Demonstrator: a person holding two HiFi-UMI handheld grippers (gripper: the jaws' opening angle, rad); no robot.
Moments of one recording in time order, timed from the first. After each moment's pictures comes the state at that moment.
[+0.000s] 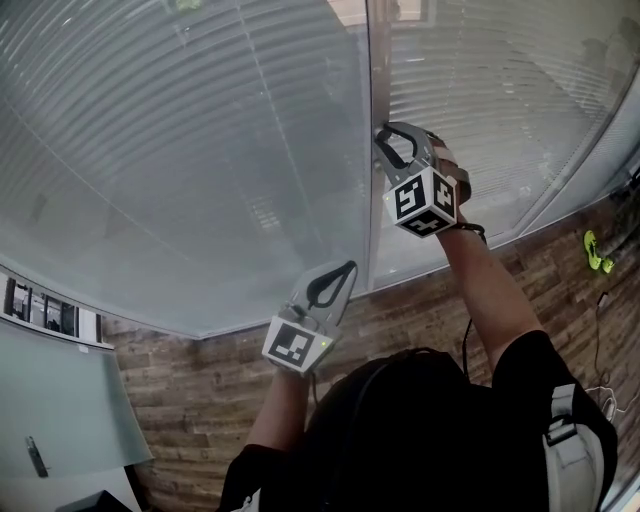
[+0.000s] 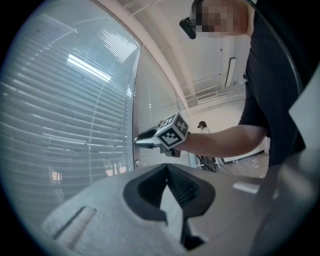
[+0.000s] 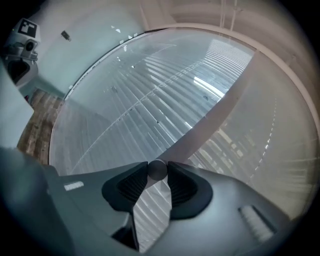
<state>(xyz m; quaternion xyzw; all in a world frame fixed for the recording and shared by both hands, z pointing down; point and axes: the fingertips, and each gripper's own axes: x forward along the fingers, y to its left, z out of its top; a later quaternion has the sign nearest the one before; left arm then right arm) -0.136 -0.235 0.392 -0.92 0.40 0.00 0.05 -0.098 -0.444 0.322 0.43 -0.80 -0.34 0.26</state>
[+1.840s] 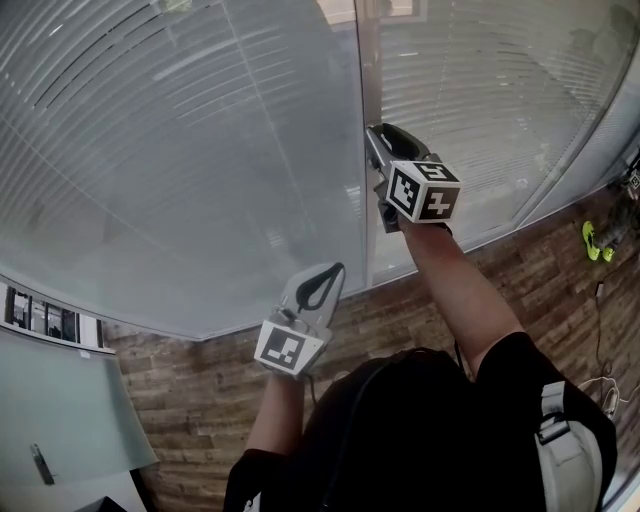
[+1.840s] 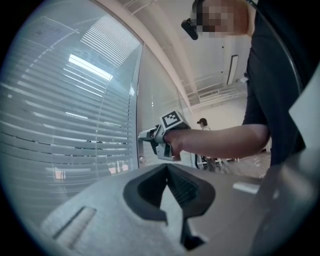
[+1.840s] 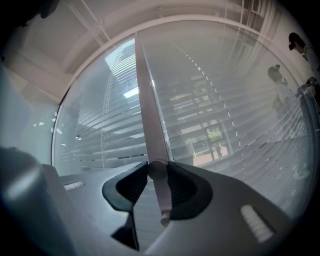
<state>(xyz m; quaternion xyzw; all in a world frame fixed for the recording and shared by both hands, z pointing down) -0.150 -0.231 0.398 -0.91 0.41 -0.01 0.05 -0.081 -0.456 0.320 0.48 -0.87 0.09 -0.08</state>
